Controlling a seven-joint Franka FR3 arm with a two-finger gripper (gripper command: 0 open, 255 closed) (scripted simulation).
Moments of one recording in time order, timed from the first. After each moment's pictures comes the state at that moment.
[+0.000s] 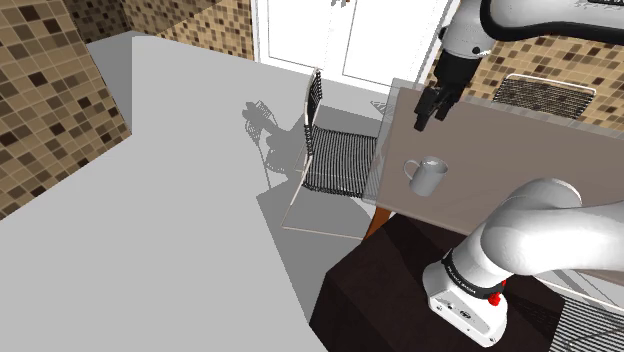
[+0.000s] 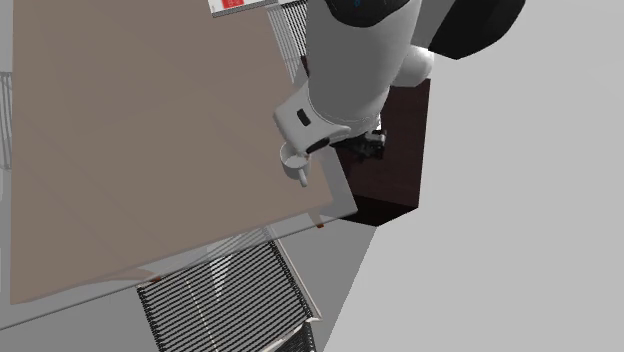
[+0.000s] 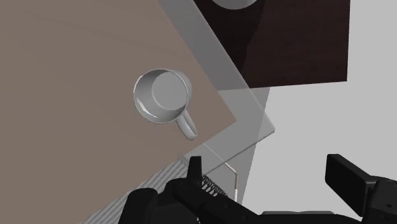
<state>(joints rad) -0.05 -0.87 -0.09 -2.52 -0.05 1.62 -0.06</state>
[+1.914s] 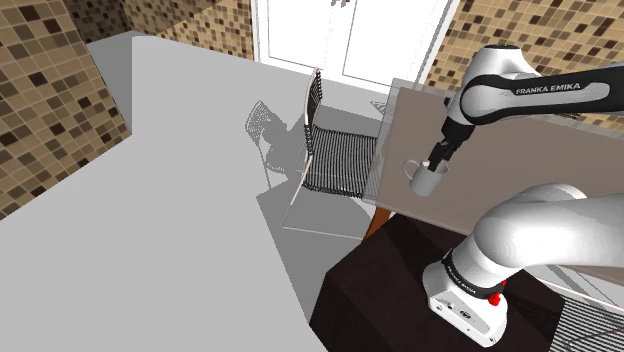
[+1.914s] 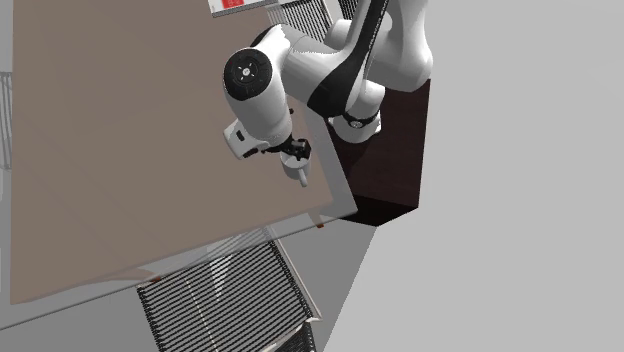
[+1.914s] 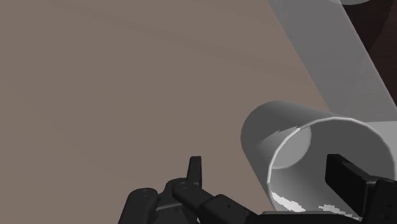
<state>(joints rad) -0.23 -0.74 -0.43 -2.86 -0.35 2.08 -0.34</state>
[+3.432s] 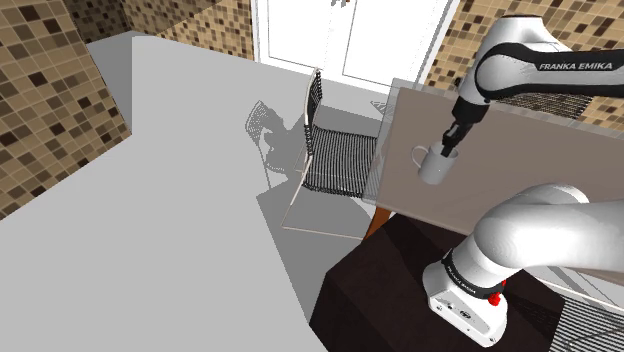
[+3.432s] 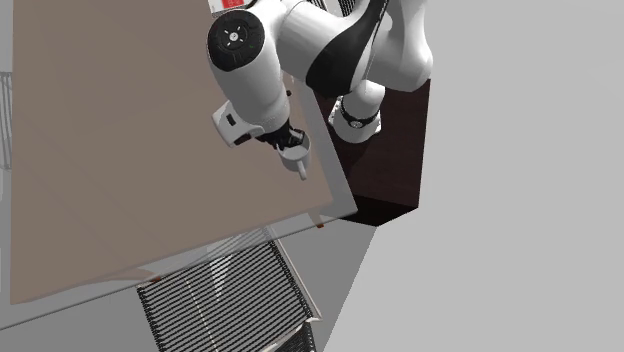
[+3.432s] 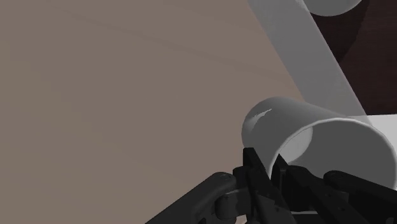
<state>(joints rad) -0.22 -0.82 -0.38 -2.75 -0.31 1.90 -0.35</state>
